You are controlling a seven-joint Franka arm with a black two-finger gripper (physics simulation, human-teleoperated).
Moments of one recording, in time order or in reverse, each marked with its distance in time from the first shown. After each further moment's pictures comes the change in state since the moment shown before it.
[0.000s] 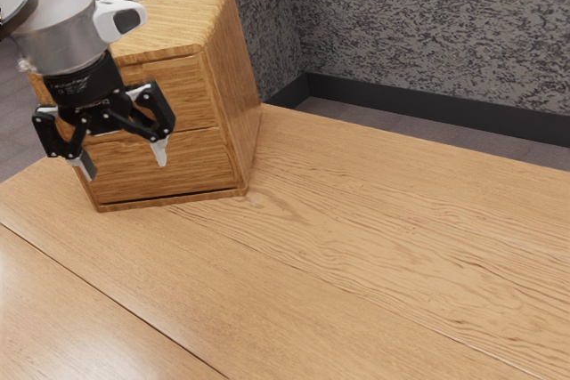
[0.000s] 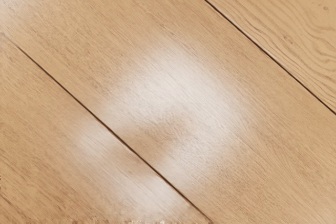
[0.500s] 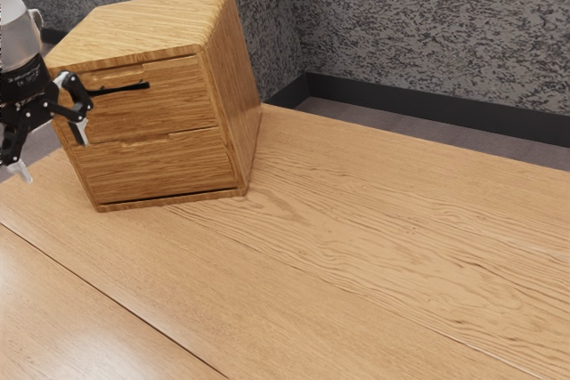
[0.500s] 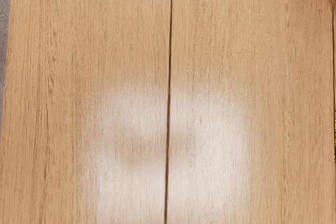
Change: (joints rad) arm 0.412 0.088 -0.106 0.069 0.029 0.006 -0.603
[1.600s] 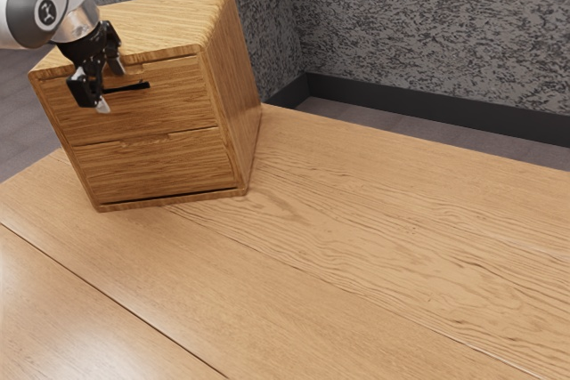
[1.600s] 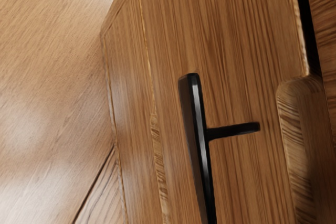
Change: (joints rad) arm 0.000 0.462 0.033 0.394 0.128 0.377 -0.389
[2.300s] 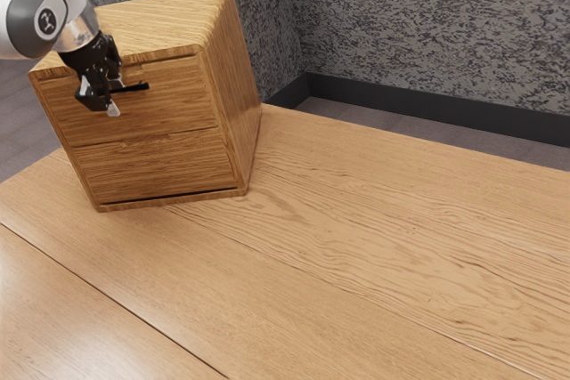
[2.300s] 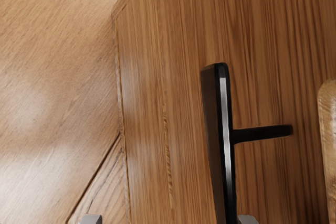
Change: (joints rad) arm -0.016 -0.024 0.042 -0.075 -0.060 0.046 -0.037
